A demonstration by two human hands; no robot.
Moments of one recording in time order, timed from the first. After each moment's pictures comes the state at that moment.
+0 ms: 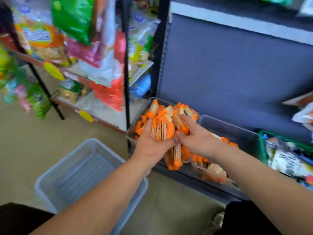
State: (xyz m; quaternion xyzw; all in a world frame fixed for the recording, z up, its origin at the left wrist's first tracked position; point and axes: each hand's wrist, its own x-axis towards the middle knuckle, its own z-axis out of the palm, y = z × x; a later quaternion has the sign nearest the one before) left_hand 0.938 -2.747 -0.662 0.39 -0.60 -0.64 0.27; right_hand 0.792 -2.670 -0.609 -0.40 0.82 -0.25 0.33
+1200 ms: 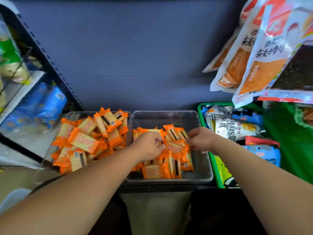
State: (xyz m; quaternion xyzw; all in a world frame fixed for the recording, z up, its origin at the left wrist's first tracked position) left_hand 0.676 -2.692 -0.723 0.22 -0.91 -0.33 -0.12; right_hand 0.534 -2.513 -0.711 -0.16 0.89 -0.21 0.38
